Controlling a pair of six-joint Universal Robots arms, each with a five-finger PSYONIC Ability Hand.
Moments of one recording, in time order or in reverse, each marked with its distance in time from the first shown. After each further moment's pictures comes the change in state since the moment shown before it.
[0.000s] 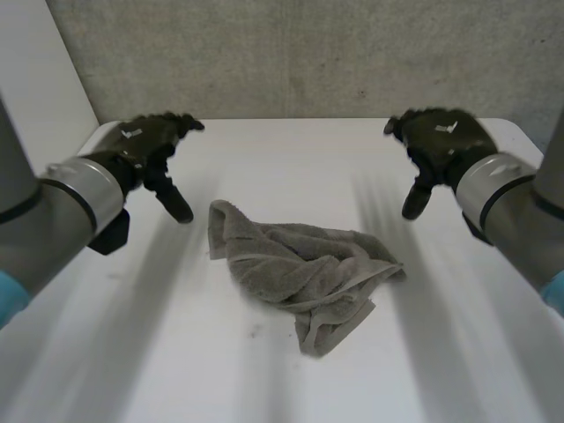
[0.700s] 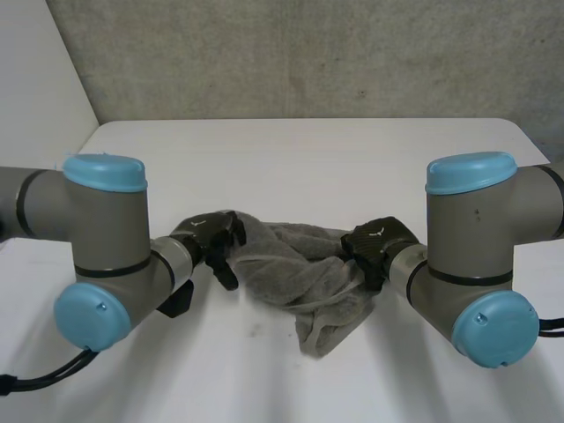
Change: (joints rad) left arm -0.086 -0.360 0.003 0.079 0.016 -0.131; right arm 0.113 0.295 0.019 0.029 0.009 -0.135; left_hand 0.404 0.403 0.405 0.406 0.391; right_hand 0.795 0.759 0.772 0.752 0.785
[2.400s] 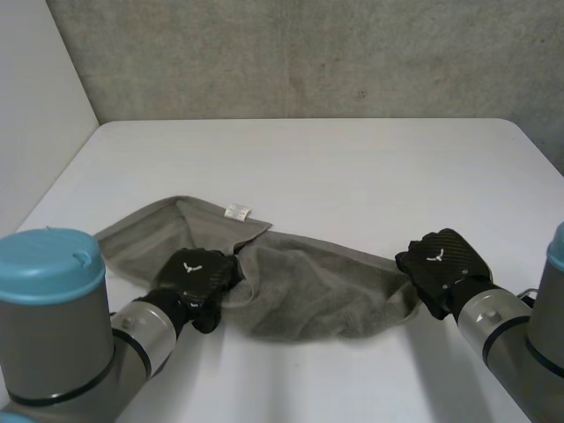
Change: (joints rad) left arm -0.075 0.354 -0.486 0.205 -0.033 0.242; right arm -0.178 -0.401 0.581 -0.330 -0.071 -0.293; left_hand 0.570 0.620 0.623 0.624 0.597; right_hand 0.307 0.298 0.306 0.314 0.317
